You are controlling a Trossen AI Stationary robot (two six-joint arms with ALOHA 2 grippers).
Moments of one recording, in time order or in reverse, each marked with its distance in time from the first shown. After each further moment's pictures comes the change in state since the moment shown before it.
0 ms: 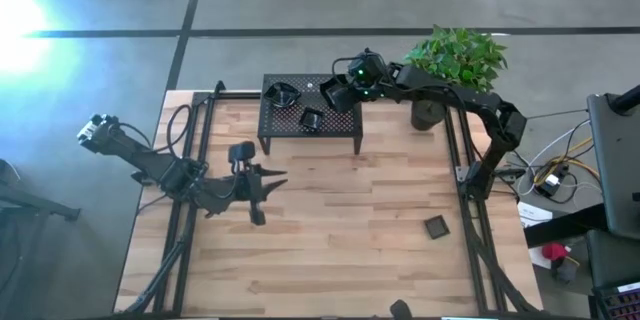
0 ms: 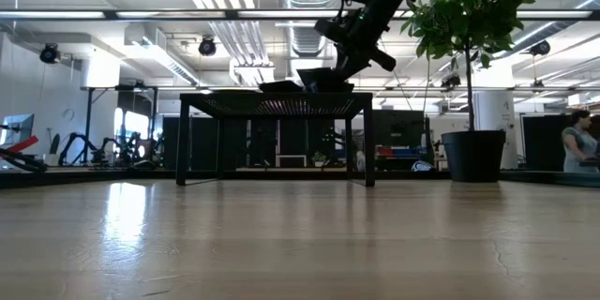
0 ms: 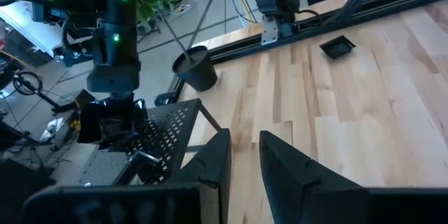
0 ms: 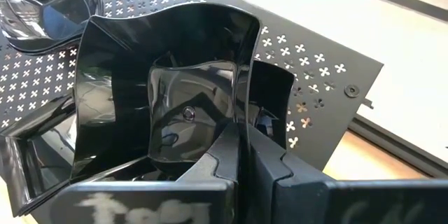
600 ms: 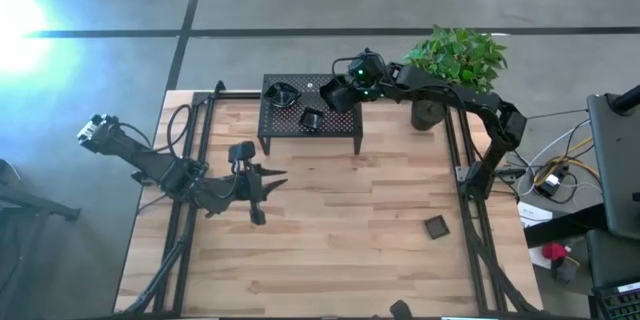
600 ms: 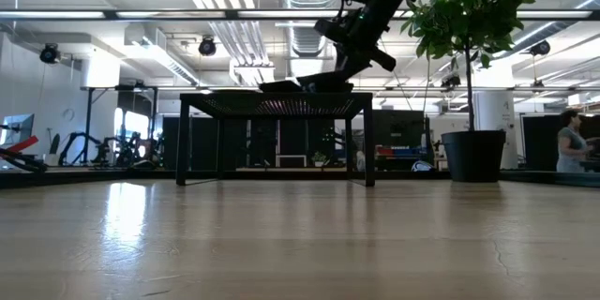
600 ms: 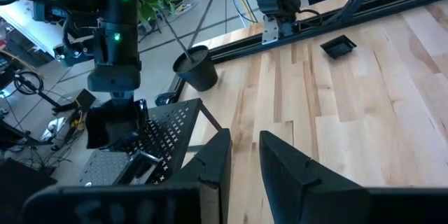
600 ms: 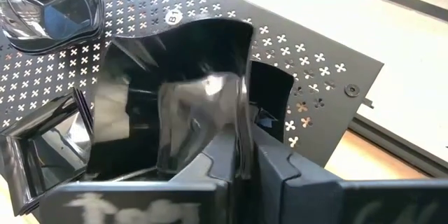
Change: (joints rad) left arm 0.000 0.000 0.000 0.000 0.000 0.001; right arm 0.001 0.000 0.000 -0.001 0.000 0.002
